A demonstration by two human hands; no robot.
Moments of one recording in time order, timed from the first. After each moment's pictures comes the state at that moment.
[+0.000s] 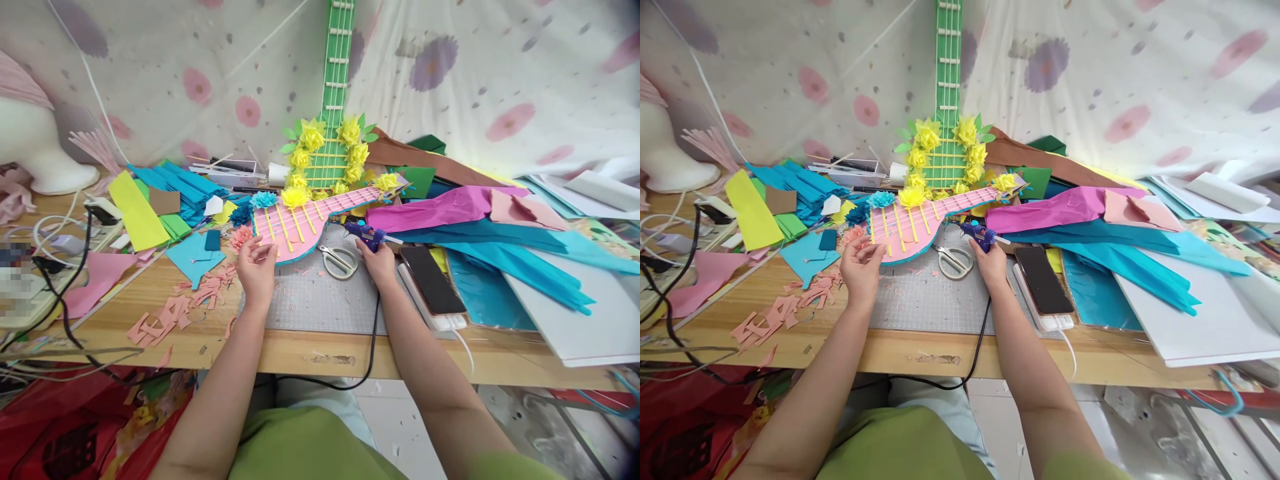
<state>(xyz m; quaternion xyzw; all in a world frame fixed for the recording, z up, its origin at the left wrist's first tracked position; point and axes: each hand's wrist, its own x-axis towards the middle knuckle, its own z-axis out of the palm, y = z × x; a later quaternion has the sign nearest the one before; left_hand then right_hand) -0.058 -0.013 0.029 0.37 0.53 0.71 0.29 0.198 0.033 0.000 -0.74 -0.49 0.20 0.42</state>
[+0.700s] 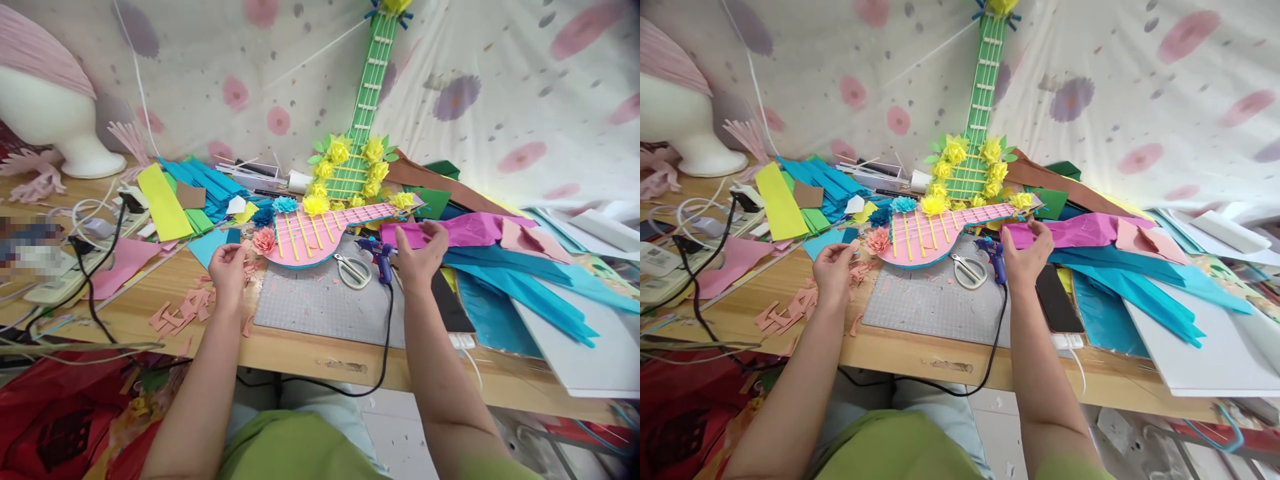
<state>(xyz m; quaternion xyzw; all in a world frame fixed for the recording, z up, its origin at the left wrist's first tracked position) -0.140 -0.023 0.045 0.21 0.57 0.73 0.31 0.185 0.023 0.068 -0.64 -0.55 -0.09 0.54</state>
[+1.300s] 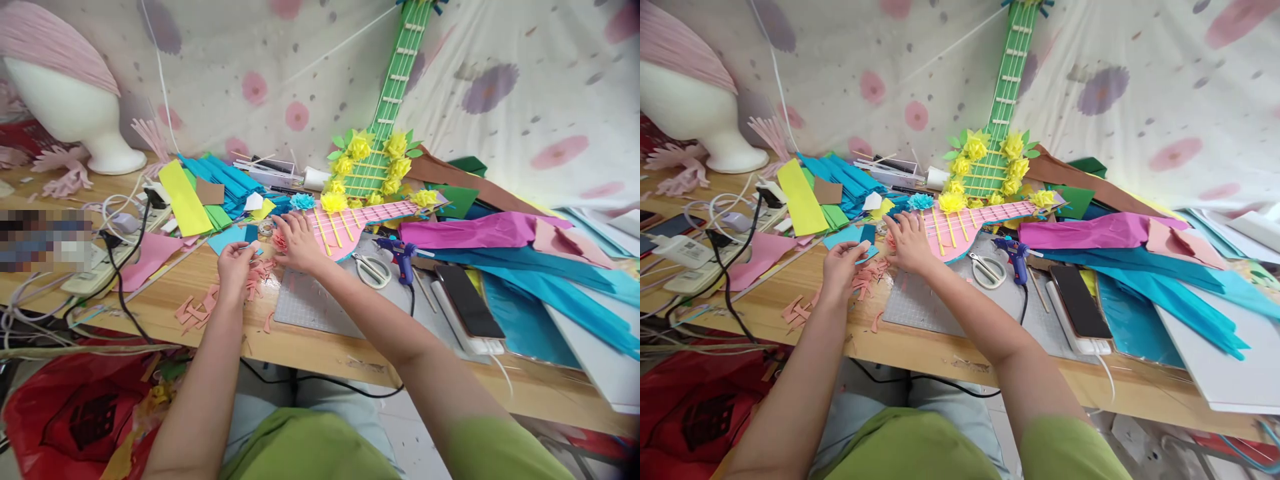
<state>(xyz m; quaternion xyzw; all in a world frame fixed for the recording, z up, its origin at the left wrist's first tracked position) -0.172 -0.027 0.049 0.19 0.61 0.67 0.39 -0.036 0.038 0.048 -0.38 -0.90 0.00 0.22</state>
